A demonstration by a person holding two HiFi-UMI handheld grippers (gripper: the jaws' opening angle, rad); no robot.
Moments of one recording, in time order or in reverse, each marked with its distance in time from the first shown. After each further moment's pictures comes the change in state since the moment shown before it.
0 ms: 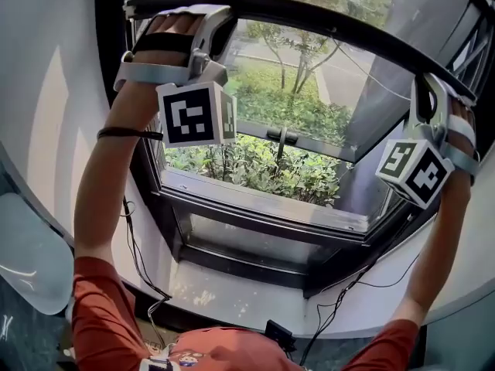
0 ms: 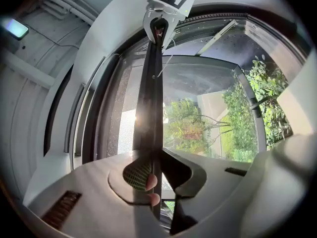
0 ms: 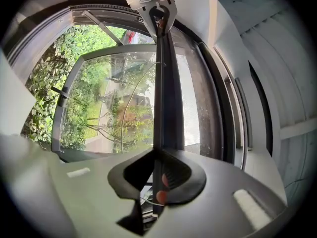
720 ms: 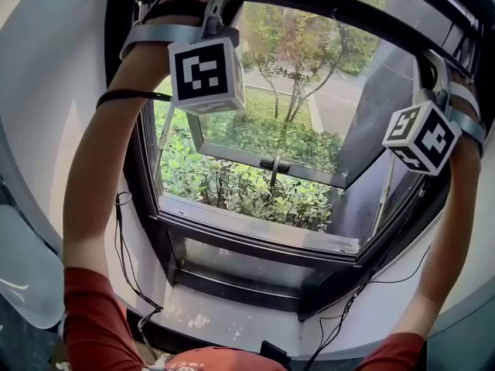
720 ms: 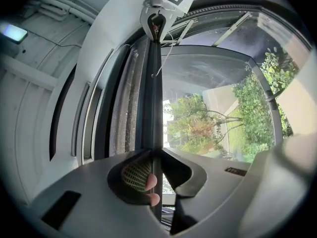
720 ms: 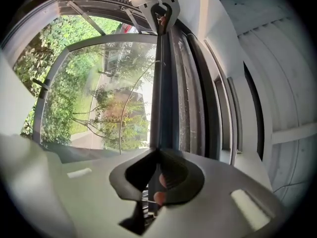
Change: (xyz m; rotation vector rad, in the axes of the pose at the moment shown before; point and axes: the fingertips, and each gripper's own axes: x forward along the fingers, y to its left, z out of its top) left arm 0.051 0.080 -0.002 0.009 0.029 0.062; right arm 0.048 -0.086 -0.001 -0.034 0.040 -0.088
